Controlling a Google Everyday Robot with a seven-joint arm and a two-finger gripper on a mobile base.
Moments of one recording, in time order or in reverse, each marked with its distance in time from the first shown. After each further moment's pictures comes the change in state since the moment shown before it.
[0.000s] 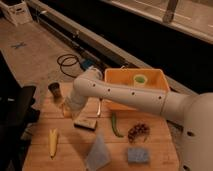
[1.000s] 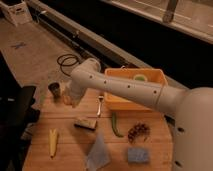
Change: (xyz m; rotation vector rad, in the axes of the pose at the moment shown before) arm 0.047 -0.057 -0.018 0.045 0.127 -0.046
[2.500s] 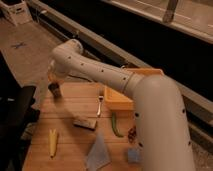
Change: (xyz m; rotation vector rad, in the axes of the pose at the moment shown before) arm 0.056 -0.114 0.022 0.111 0.081 0.007
